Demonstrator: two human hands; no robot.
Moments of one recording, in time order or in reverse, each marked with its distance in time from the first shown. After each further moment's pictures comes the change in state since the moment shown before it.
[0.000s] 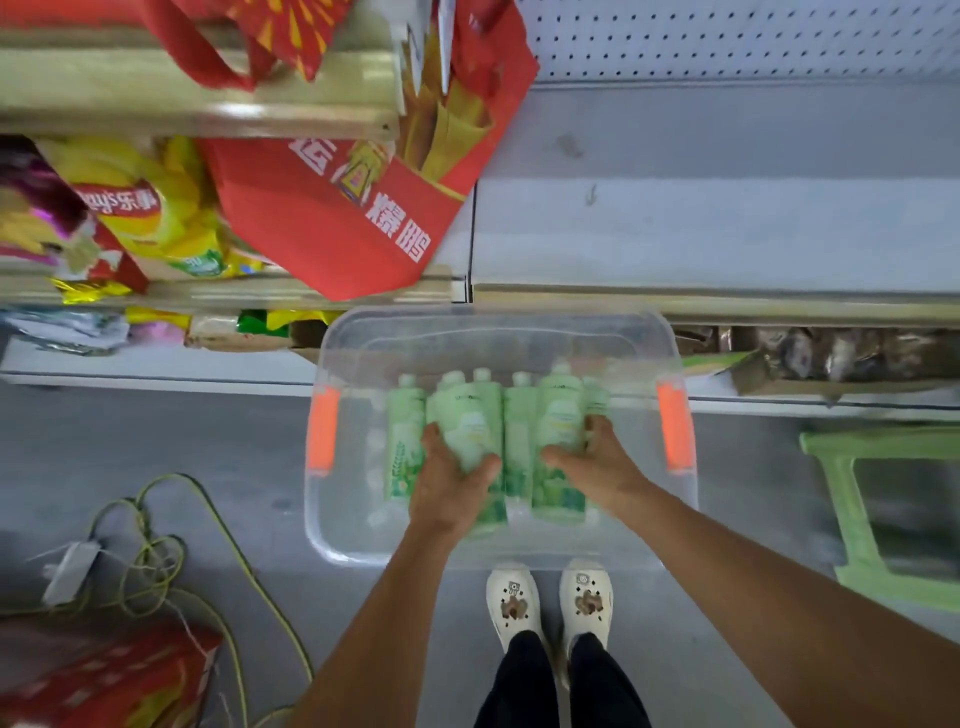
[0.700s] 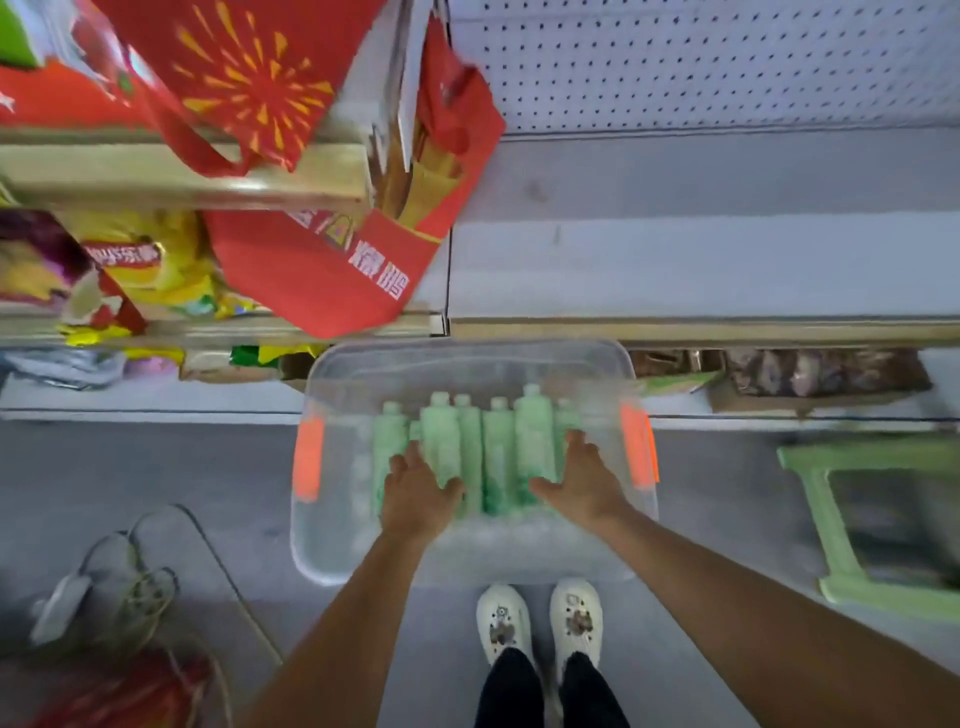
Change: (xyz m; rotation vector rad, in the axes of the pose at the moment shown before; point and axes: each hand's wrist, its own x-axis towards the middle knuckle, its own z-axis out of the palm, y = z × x) left_hand 0.012 0.011 -0.012 0.464 0.005 0.007; right_hand -0.022 -0.011 -0.023 -0.613 0.058 -0.119
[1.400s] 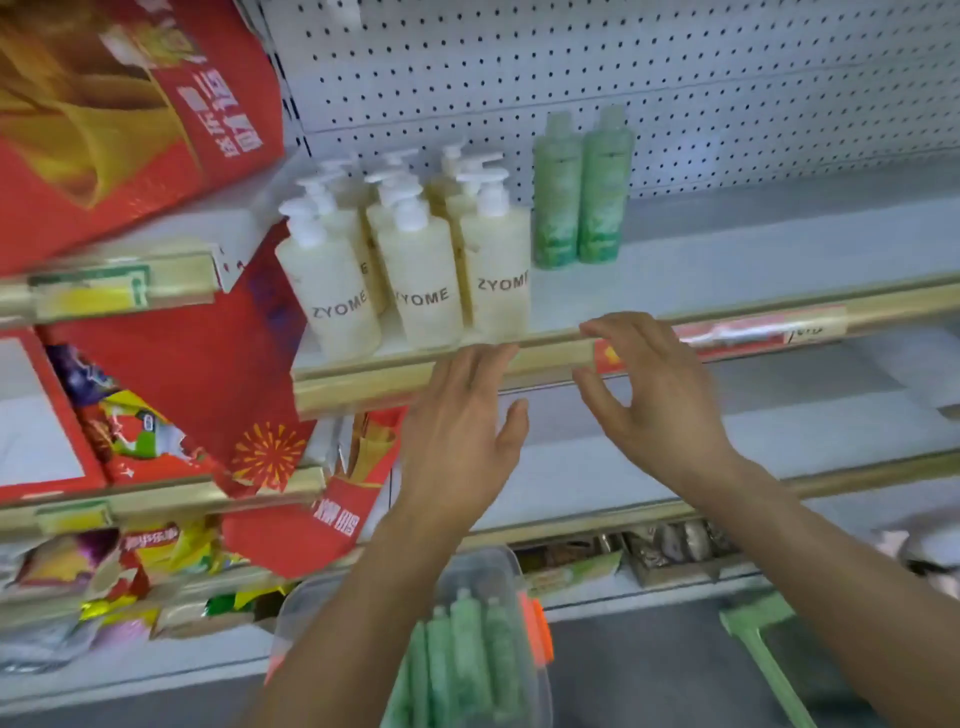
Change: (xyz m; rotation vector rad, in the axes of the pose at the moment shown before) left_hand -0.237 0.318 -0.208 0.144 0.814 1.163; right_hand -0.233 -0.044 -0.375 -0.101 1.220 -0.773
